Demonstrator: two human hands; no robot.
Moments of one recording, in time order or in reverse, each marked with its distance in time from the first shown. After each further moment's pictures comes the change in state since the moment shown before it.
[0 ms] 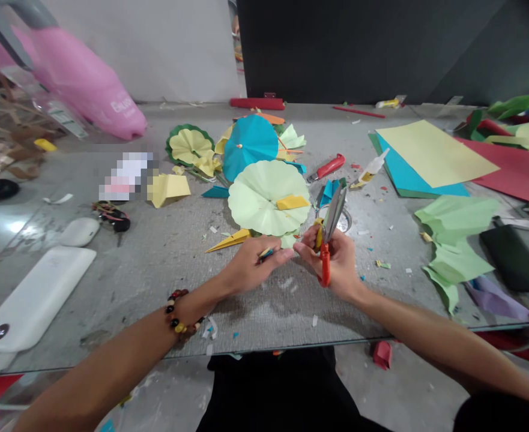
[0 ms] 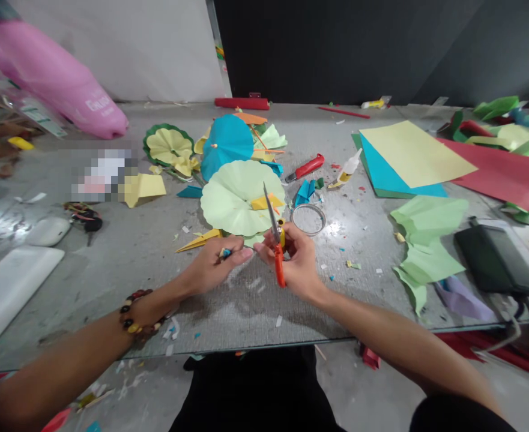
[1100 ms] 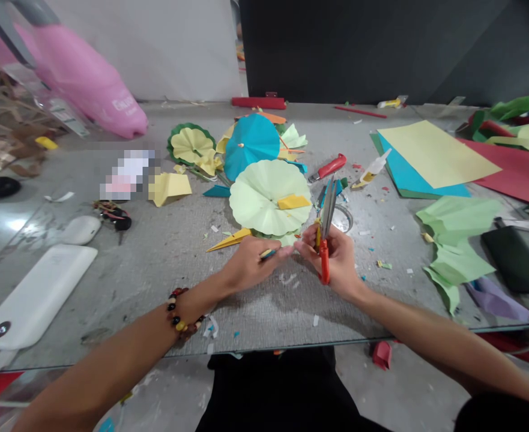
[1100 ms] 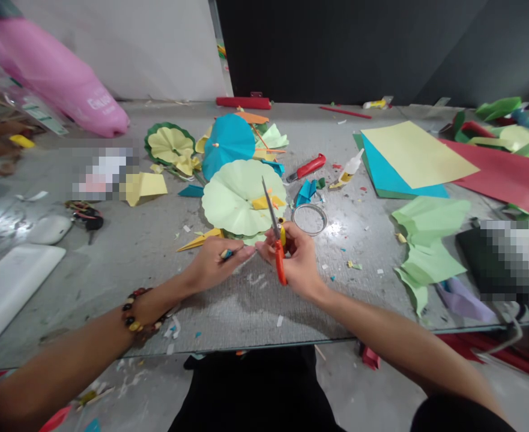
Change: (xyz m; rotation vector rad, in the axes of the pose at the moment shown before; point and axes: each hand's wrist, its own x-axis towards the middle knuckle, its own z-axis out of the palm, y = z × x) left_hand -0.002 -0.009 0.001 0.124 0.005 0.079; right_hand 0.003 0.002 0.000 0.005 -0.015 0.036
